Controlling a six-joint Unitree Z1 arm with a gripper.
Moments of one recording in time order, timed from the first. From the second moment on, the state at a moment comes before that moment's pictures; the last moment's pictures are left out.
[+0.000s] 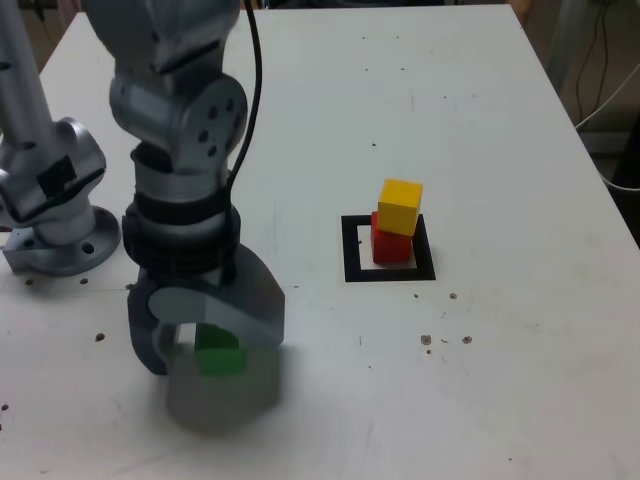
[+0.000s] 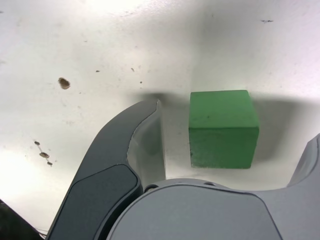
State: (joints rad) arm -0.65 1.71 -0.91 0.82 -0.17 -0.63
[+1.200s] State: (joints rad) arm -0.65 1.77 -0.97 0.87 -0.07 -0.67
